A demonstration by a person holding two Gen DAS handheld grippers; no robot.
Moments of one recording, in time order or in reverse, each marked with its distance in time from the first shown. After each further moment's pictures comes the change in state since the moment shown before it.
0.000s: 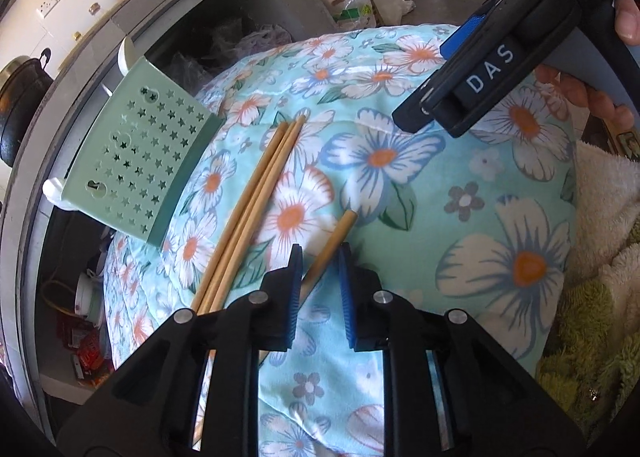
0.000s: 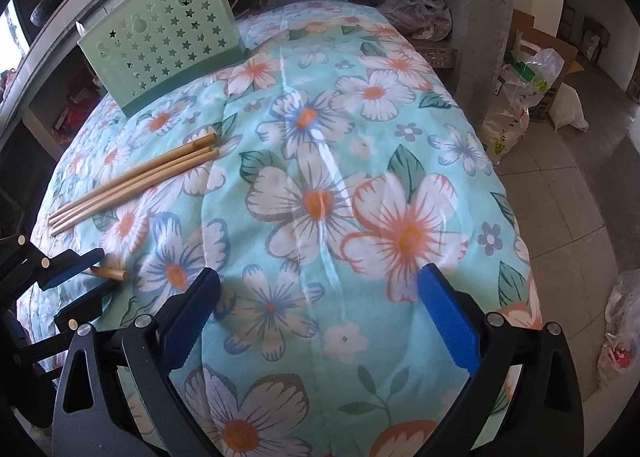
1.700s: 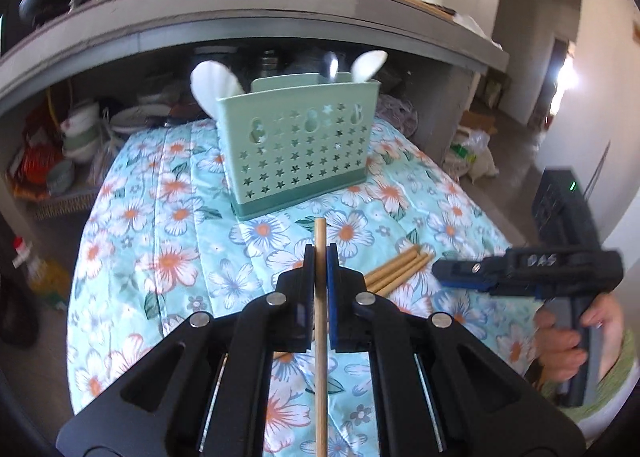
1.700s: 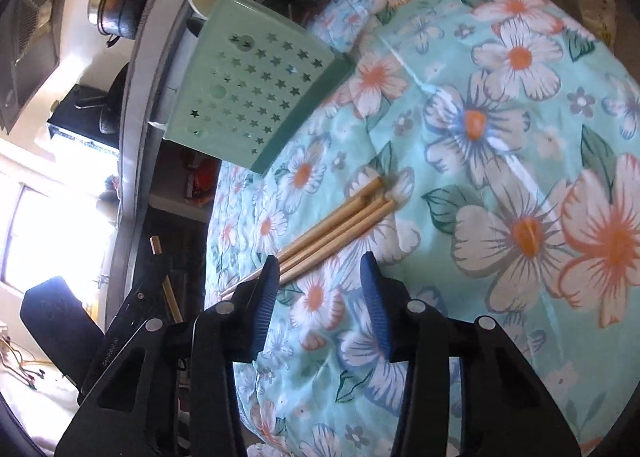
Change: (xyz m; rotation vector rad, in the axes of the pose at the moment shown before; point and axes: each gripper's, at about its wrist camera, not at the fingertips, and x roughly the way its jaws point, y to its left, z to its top) left arm -0.046 0.151 -0.037 -0.862 -0.173 -0.087; right arm 0.027 0.023 0.045 0.381 0.131 0.632
